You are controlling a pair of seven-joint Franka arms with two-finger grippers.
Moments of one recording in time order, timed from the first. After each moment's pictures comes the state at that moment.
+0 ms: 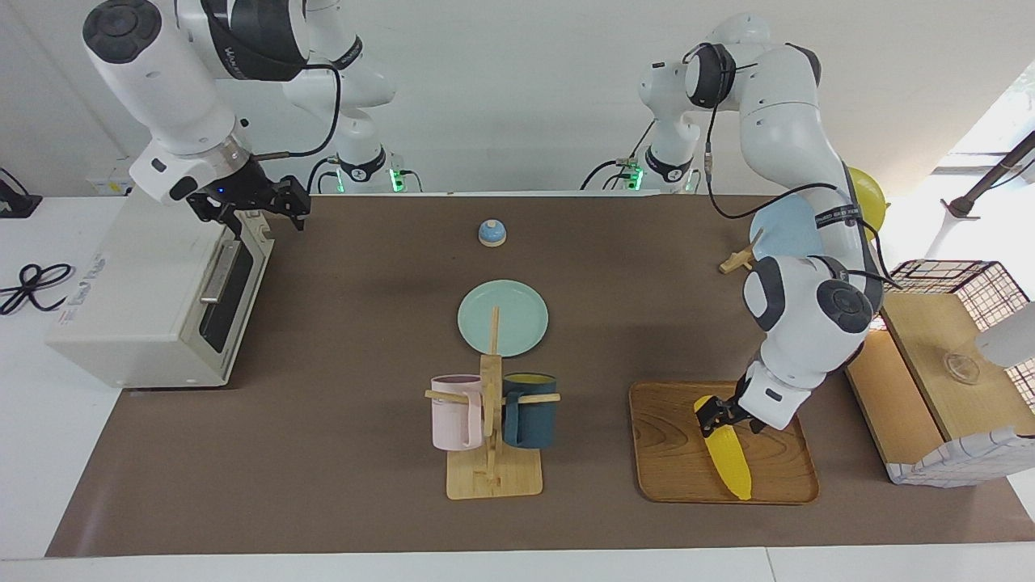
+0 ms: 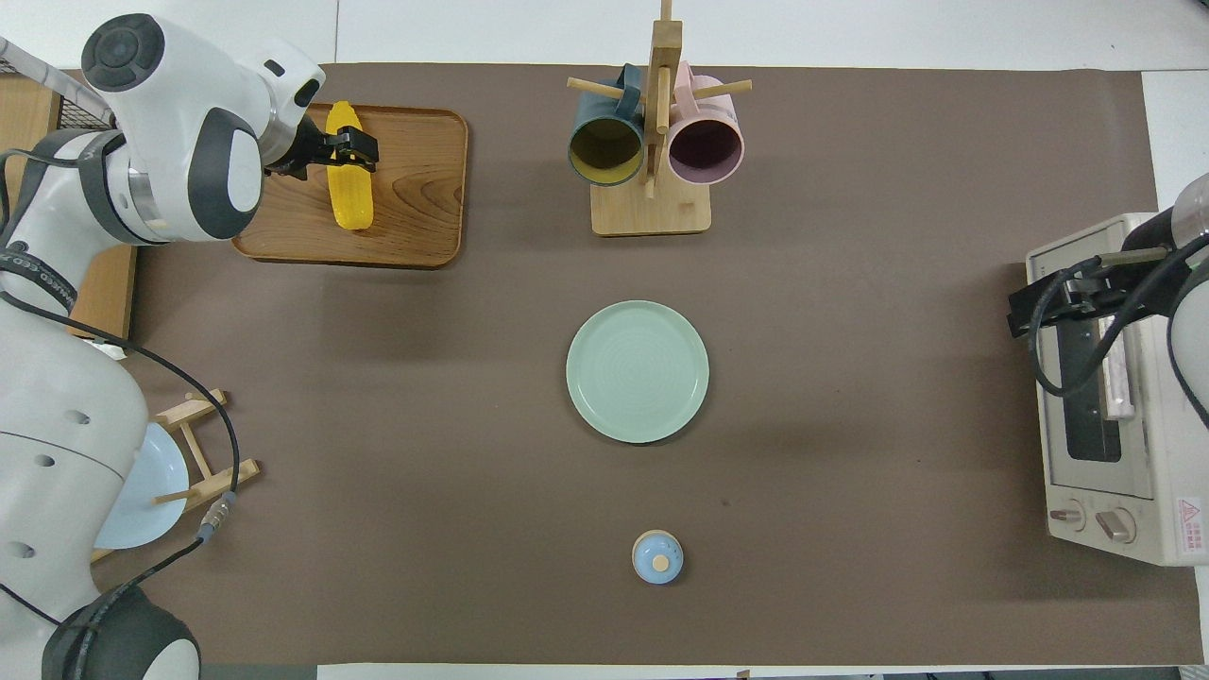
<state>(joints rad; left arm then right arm) -0.15 0.67 -0.01 -1.31 -0.10 2.11 -0.11 0.05 0.02 -0.04 -1.61 -0.01 1.48 -0.06</state>
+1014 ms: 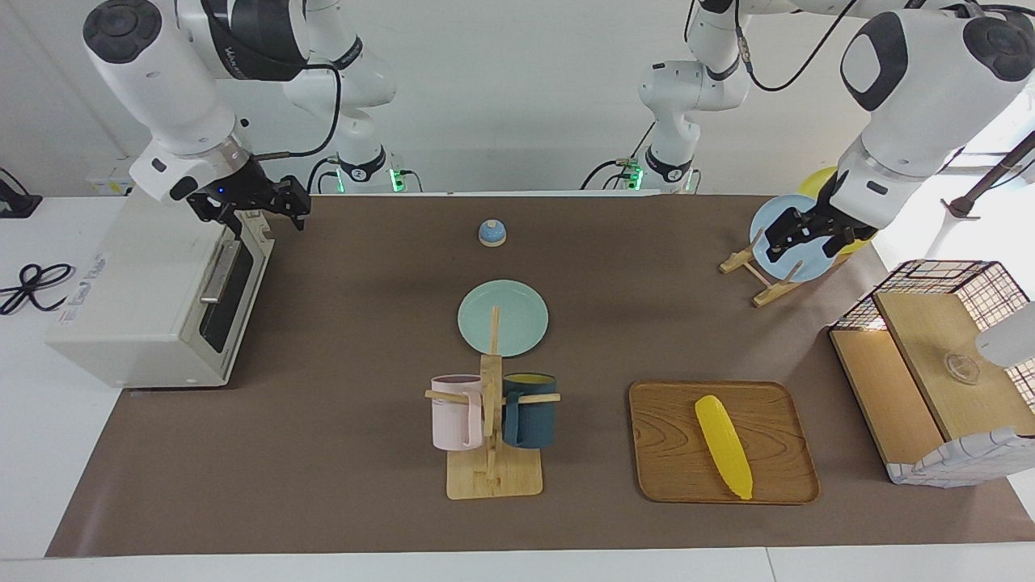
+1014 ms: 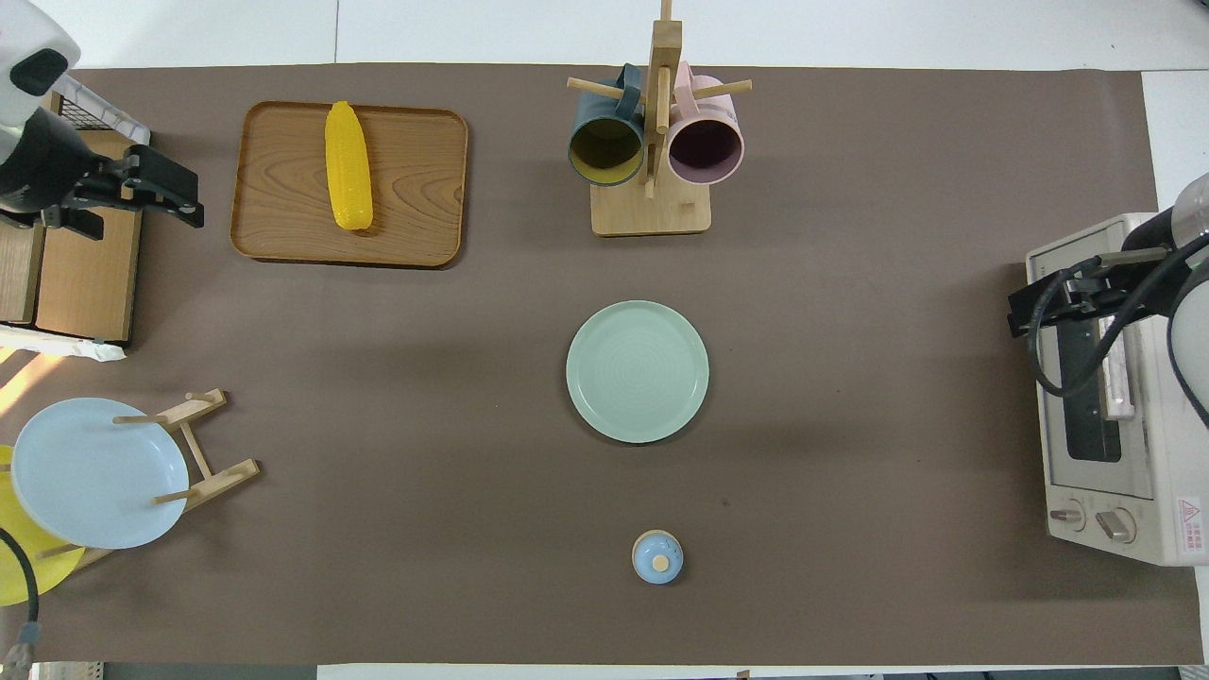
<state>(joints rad) -0.11 0.11 0.03 -1.46 -0.04 1.49 -0.11 0.05 0.02 -0.04 -1.61 -0.01 1.48 -0.06</state>
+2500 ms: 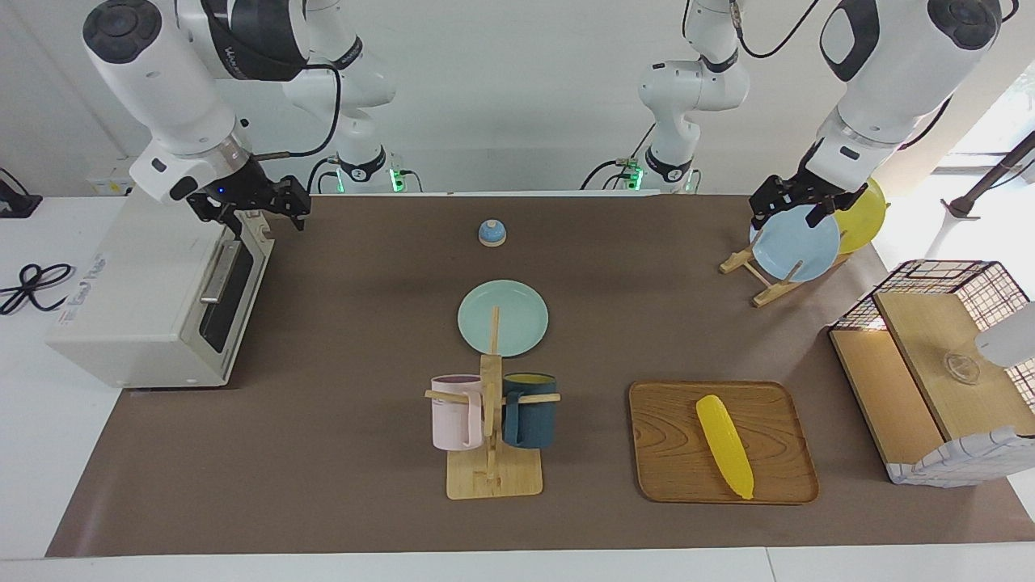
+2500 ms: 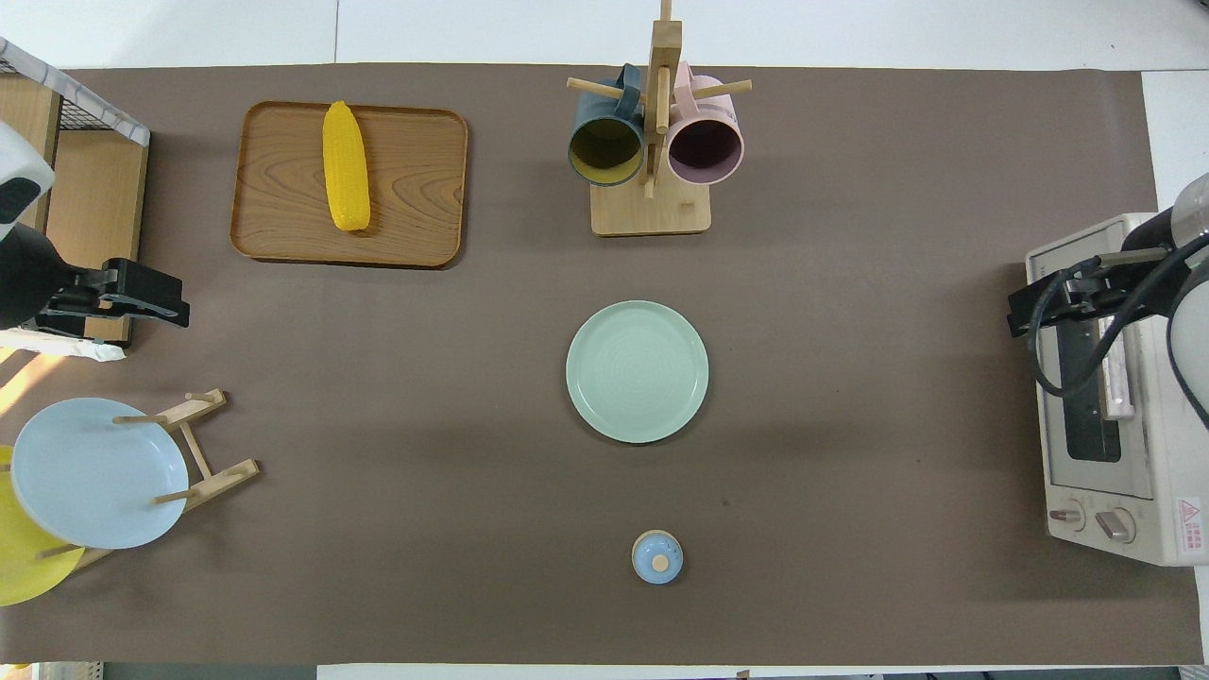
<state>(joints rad) -0.11 -0.02 0.02 -1.65 -0.04 1.54 -0.08 0.05 0.02 -0.04 -1.61 -0.01 1.48 -0.06</state>
